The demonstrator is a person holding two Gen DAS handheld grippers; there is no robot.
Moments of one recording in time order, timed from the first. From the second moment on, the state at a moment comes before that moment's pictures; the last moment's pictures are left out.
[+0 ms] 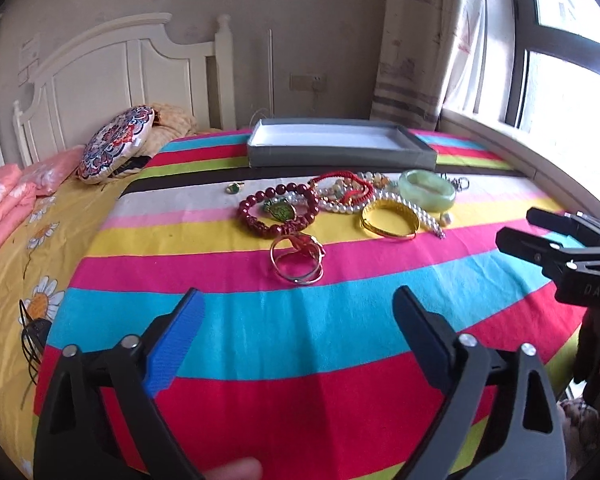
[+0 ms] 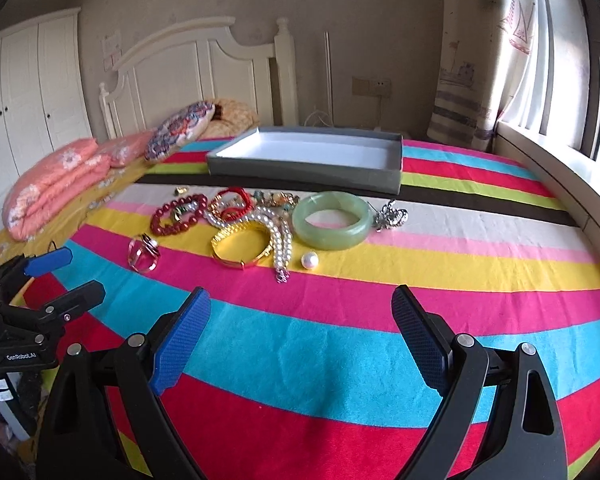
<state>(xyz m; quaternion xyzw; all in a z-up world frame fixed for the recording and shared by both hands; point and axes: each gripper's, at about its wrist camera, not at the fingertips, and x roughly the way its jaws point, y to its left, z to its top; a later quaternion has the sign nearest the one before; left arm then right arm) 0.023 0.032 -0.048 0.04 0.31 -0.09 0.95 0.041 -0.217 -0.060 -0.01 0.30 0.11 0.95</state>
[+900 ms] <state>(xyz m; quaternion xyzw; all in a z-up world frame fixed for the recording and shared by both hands) 0.120 0.027 -0.070 0.03 0.44 -0.05 0.89 0.195 -0.213 -0.076 -0.05 0.45 0.11 0.88</state>
